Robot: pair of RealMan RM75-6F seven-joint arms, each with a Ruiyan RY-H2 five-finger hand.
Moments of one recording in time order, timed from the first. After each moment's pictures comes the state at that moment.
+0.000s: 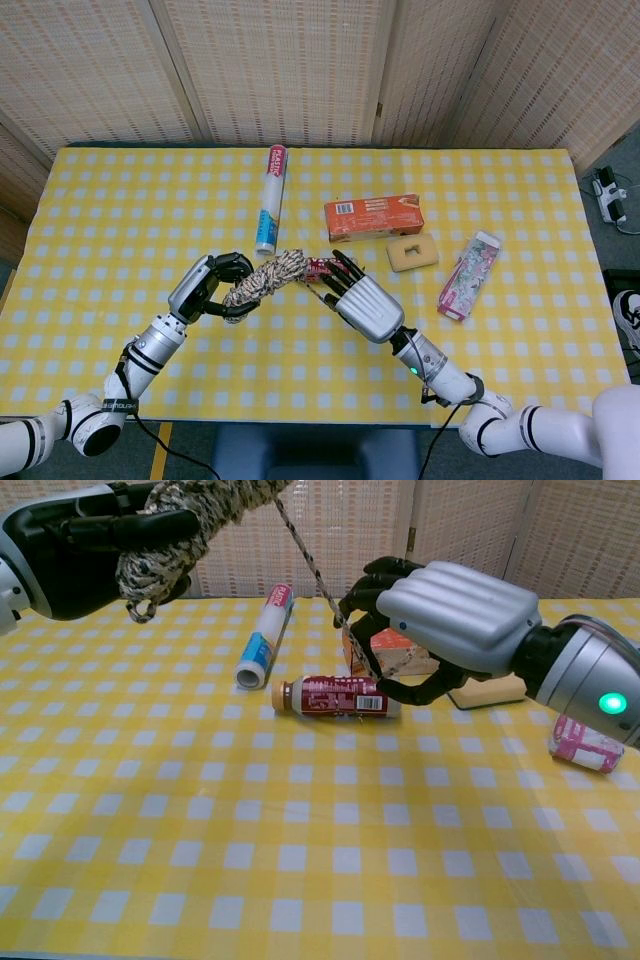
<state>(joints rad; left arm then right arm) -0.69 -1.35 -0.19 -1.64 1.47 1.11 -1.16 0.73 -1.57 0.09 -1.45 -1.59 1.16 -0.42</state>
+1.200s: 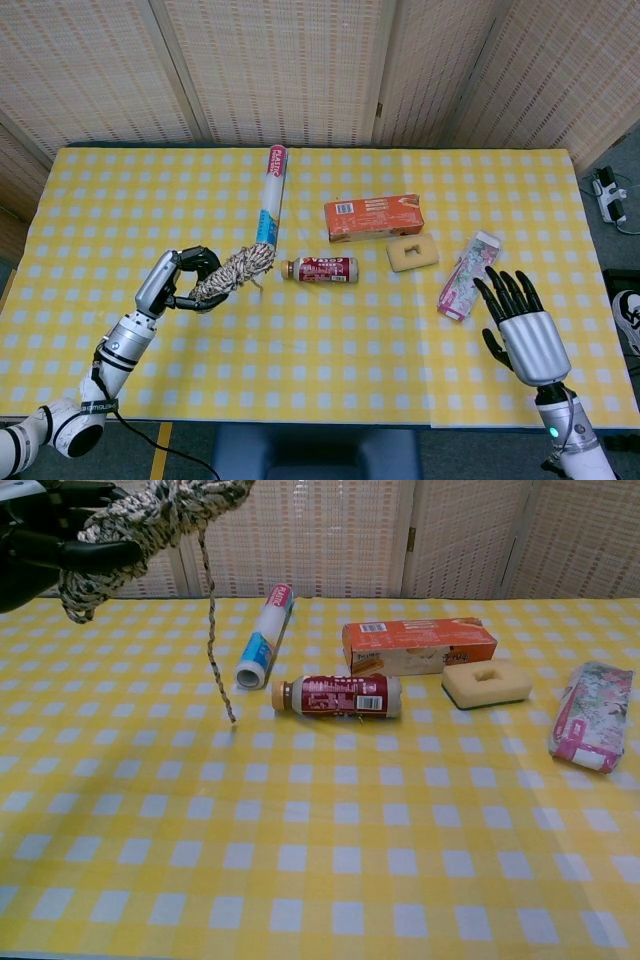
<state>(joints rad) -0.62 -1.34 -0.18 -1.54 1.50 1.21 -0.99 0.25 -1.21 -0.07 -1.70 -1.55 1.57 -0.34</state>
